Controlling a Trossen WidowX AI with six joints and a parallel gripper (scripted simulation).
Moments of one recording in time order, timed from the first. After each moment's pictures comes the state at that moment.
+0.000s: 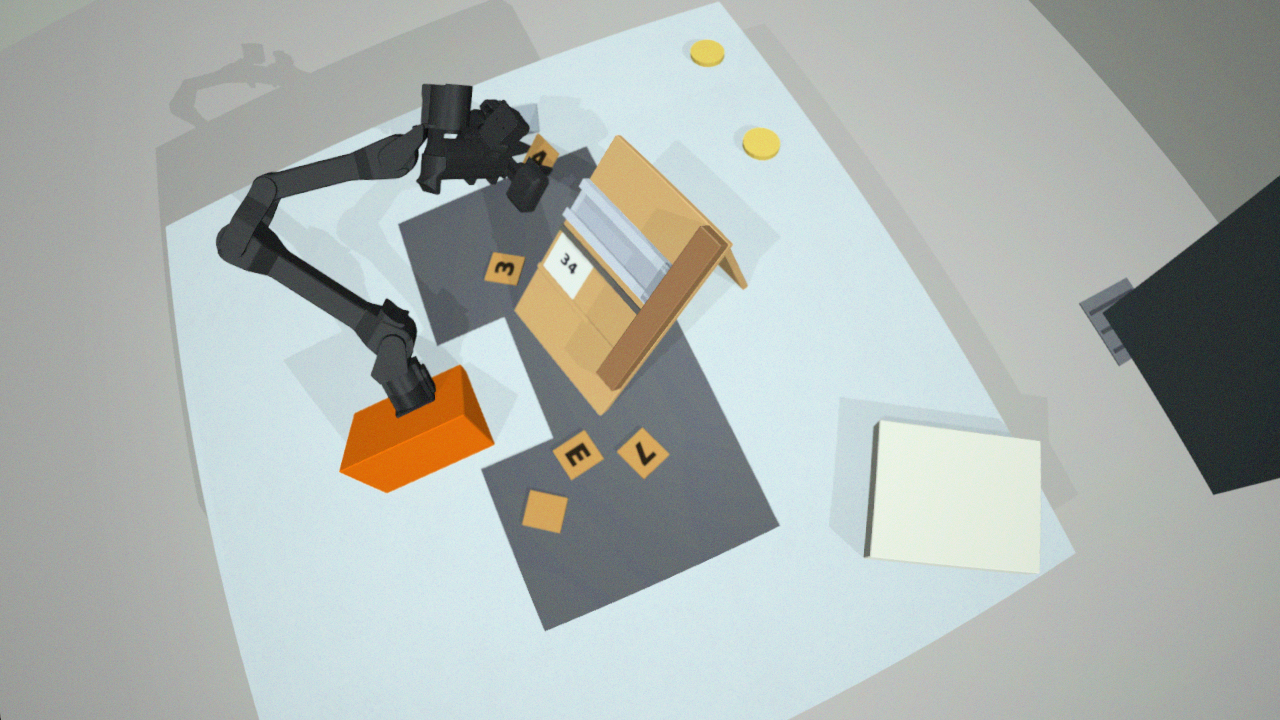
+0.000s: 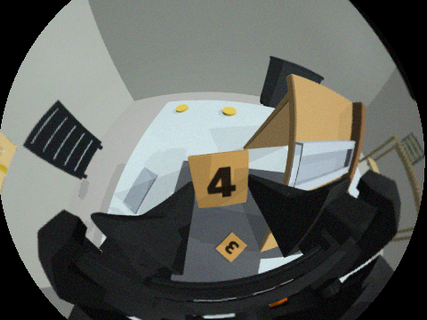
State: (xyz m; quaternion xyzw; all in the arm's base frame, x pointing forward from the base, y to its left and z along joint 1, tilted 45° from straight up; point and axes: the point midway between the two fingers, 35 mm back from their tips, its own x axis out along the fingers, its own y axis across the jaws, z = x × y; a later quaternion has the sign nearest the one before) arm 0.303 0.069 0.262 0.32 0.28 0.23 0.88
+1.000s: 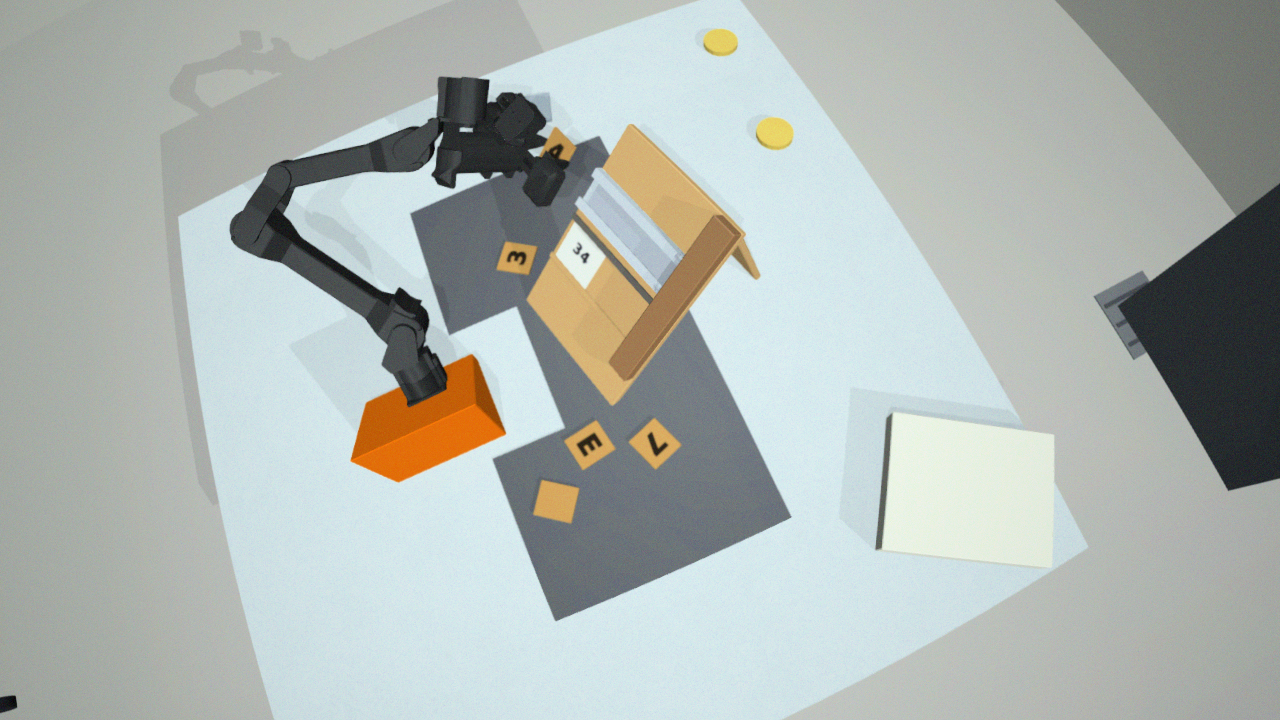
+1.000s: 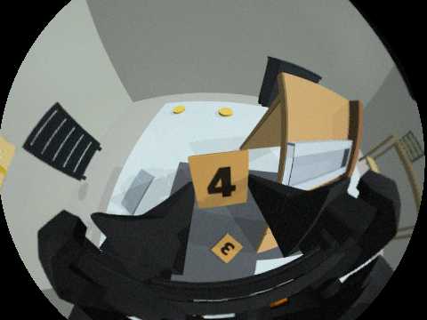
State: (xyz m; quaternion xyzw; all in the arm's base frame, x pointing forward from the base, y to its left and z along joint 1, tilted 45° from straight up) arm 0.306 0.060 0.254 0.32 0.28 0.23 0.88
